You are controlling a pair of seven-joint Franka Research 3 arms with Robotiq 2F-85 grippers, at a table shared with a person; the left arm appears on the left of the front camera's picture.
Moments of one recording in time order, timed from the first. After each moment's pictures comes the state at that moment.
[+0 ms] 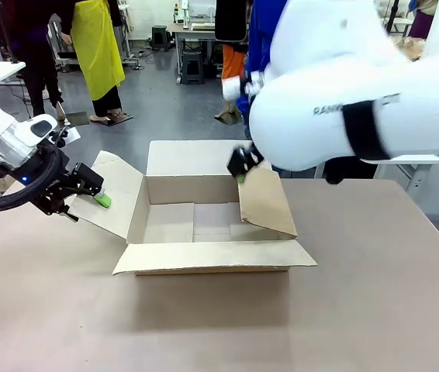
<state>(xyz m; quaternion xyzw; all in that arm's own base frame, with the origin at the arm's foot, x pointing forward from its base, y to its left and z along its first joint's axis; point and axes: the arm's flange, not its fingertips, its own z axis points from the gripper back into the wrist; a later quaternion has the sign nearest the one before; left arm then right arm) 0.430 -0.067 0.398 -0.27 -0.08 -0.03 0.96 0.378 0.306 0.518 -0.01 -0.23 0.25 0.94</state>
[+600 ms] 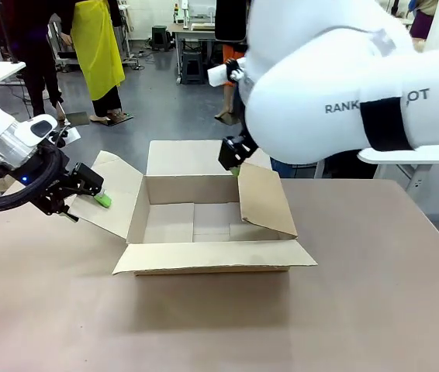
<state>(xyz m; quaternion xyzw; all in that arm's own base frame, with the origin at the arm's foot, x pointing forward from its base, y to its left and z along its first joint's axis) 0.430 -0.067 0.398 -0.27 -0.08 -0.03 0.96 0.373 0.341 0.532 -0.07 -0.22 0.24 0.94</state>
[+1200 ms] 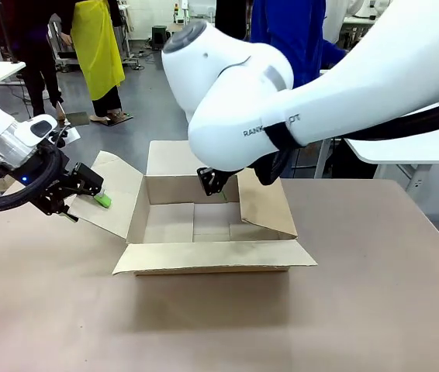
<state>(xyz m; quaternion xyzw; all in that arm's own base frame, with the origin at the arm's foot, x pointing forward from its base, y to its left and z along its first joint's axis) 0.430 -0.067 0.398 -0.27 -0.08 -0.03 0.96 0.451 0.392 0.428 -0.18 -0.12 0.16 0.96</state>
